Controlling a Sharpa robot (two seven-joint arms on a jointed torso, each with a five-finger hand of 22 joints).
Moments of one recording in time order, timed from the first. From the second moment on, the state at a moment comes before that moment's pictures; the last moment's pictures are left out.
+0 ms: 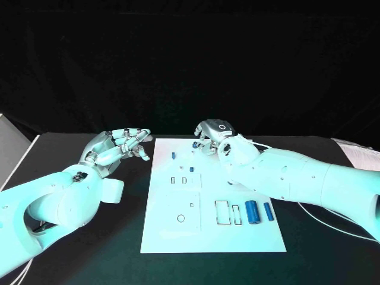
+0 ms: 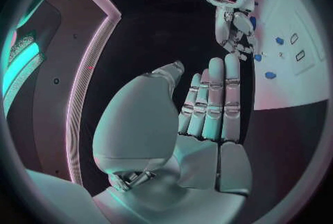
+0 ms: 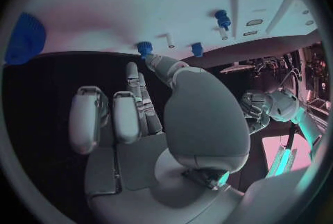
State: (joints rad) left arm 1.06 -0.97 0.19 1.73 -0.12 -0.40 0.34; left_hand 1.45 -0.18 0.38 0.26 0.13 0.89 0.21 0.25 0.18 1.10 0.14 0.10 0.07 1.10 0.07 0.76 0.61 0.17 0.99 0.16 0.81 0.47; right arm 1.28 -0.42 -0.13 1.03 -1.63 -0.60 -0.32; right_hand 1.30 -0.28 0.57 0.09 0.21 0.96 0.14 0.10 0.31 1.25 0.07 0.09 0.11 1.47 -0.01 1.37 1.05 0.08 1.46 0.09 1.32 1.26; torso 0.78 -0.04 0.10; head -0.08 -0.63
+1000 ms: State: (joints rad) left arm 1.06 -0.97 0.19 1.72 -0.11 -0.40 0.34; left_hand 1.45 -0.18 0.38 0.26 0.13 0.89 0.21 0.25 0.18 1.10 0.14 0.10 0.07 1.10 0.07 0.76 0.61 0.17 0.98 0.16 0.81 0.47; right arm 1.31 -0.69 -0.11 1.23 -1.40 -0.62 -0.26; right_hand 1.32 -0.27 0.44 0.05 0.23 0.98 0.14 0.11 0.31 1.36 0.04 0.80 0.90 1.47 -0.04 1.42 1.13 0.07 1.47 0.06 1.36 1.31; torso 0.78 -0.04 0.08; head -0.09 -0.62
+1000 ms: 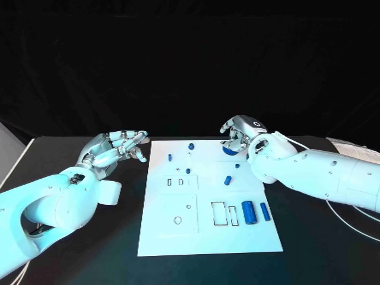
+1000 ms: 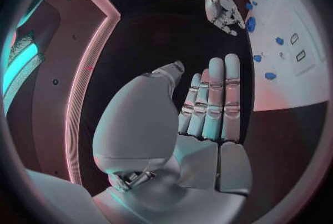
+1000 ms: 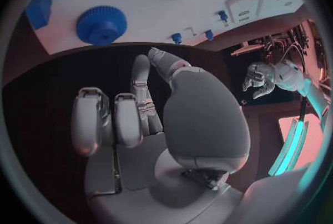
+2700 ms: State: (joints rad) left arm 1.06 -0.95 0.19 1.70 -0.11 -0.38 0.34; left_hand 1.45 -0.18 0.39 0.26 0.13 0.89 0.21 0.25 0.18 1.10 0.14 0.10 0.07 1.10 0.06 0.76 0.61 0.17 0.98 0.16 0.82 0.48; right arm 1.31 -0.67 -0.11 1.09 -1.33 -0.37 -0.21; right_hand 1.41 -0.19 0.17 0.24 0.27 0.98 0.15 0.15 0.30 1.46 0.07 1.57 1.31 1.47 0.00 1.56 1.31 0.01 1.46 0.10 1.57 1.31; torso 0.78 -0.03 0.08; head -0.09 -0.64
